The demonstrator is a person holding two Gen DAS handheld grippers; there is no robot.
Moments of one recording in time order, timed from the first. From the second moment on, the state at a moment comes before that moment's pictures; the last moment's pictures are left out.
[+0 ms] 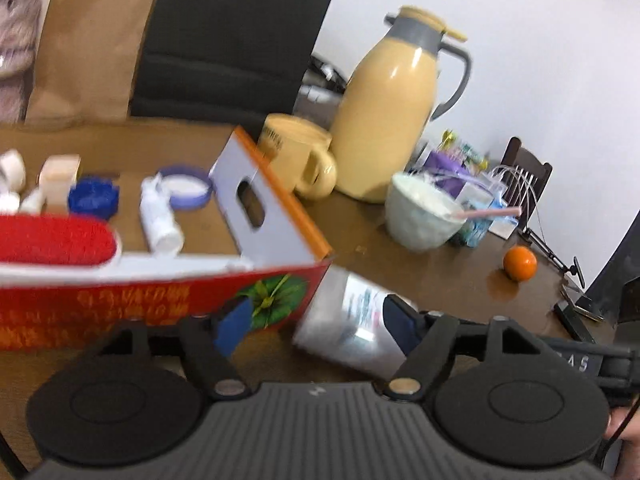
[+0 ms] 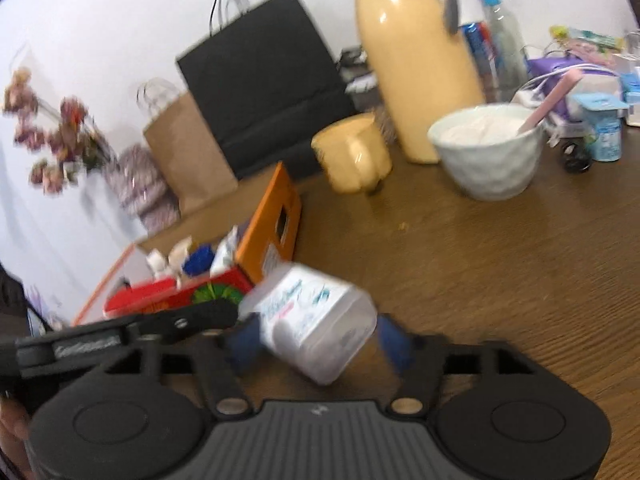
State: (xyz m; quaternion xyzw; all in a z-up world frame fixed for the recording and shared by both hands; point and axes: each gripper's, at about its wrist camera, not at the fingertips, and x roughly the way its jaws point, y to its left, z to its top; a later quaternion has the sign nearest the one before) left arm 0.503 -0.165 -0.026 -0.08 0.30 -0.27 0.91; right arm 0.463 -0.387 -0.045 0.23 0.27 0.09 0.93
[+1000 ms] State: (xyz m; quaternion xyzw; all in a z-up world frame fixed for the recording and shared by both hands) left arm 0.403 -0.097 -0.026 -0.14 0.36 -0.18 0.90; right arm 0.414 -0.333 -0.049 0.22 0.32 0.24 0.89
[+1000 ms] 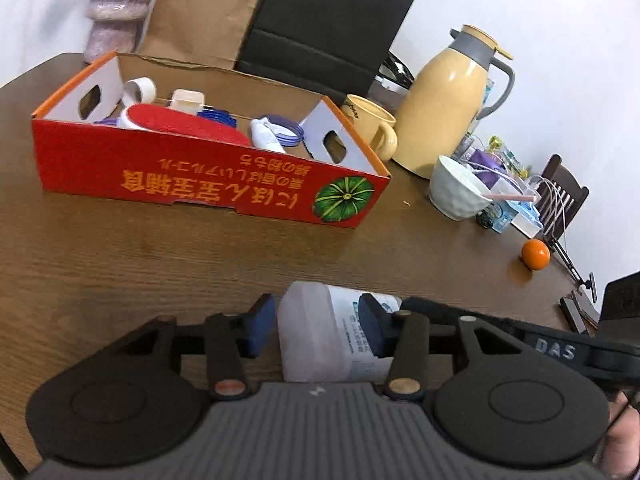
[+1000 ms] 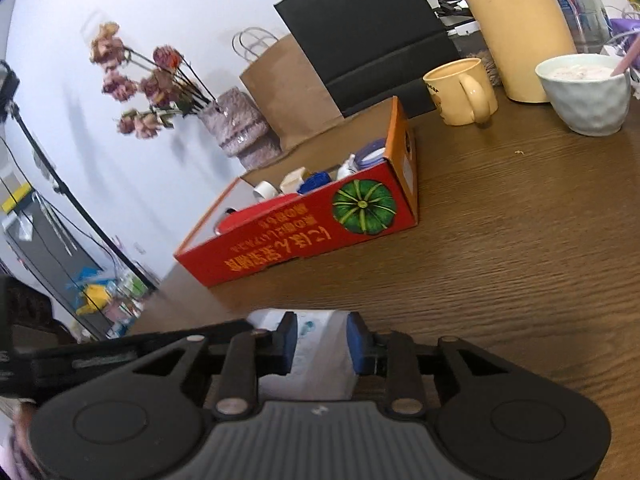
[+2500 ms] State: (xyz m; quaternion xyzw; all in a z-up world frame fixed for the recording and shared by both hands) left arm 0.648 -0.011 0.001 -0.19 0.43 -0.11 0.88; right arm 0.680 -0.231 -0.017 0.25 0.41 0.22 0.85
